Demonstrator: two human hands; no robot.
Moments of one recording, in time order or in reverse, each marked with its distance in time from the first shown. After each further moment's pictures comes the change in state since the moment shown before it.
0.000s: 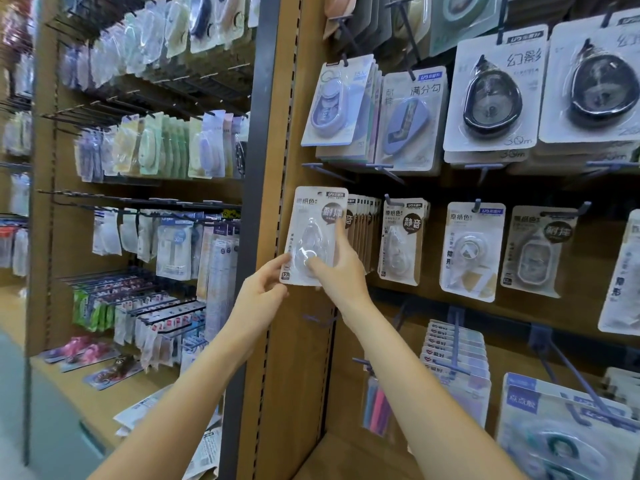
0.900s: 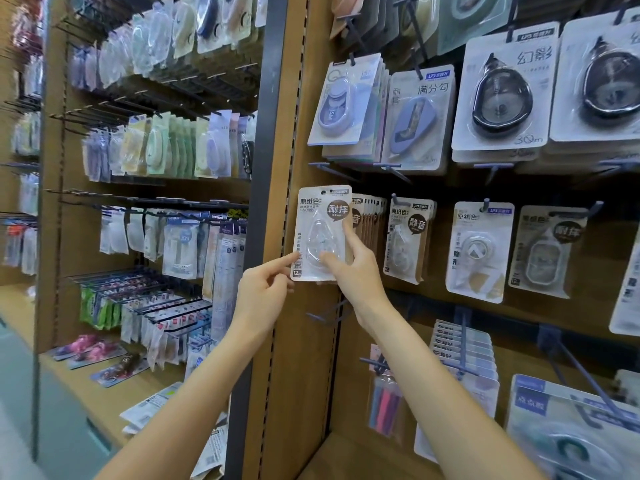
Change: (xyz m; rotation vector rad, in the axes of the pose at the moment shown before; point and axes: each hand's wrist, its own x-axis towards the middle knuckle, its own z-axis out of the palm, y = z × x) left_hand 0.008 -0.002 0.002 0.076 0.187 0.180; right_hand -0.006 -0.005 -0.011 0.116 -0.019 -0.017
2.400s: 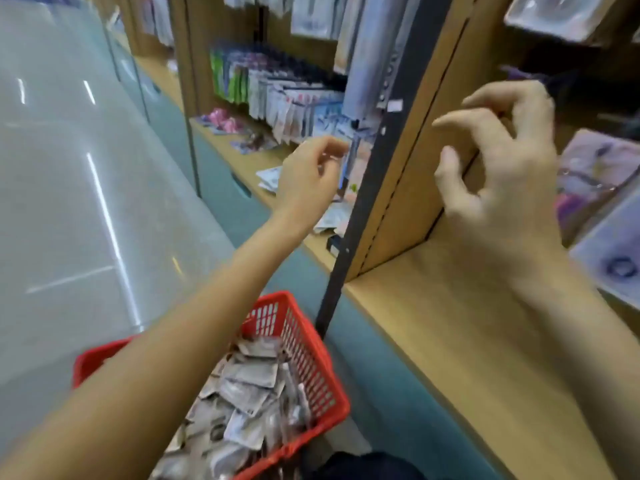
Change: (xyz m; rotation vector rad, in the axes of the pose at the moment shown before) left_hand -0.150 -0.096 -0.093 0.348 0.084 -0.203; right_hand -0.166 0.019 0.048 -0.679 -0.150 -0.535
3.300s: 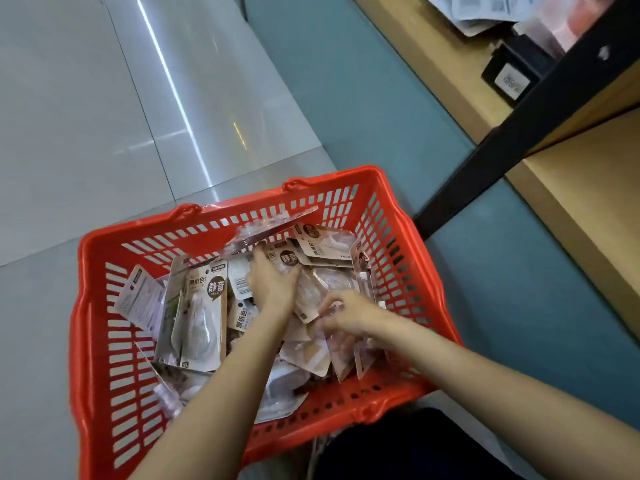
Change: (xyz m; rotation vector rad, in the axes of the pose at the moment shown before) left_hand -0.252 -0.335 0.022 0.326 0.126 -1.236; right_hand -0.305 -0.085 0.345 0.782 -1.642 1.009
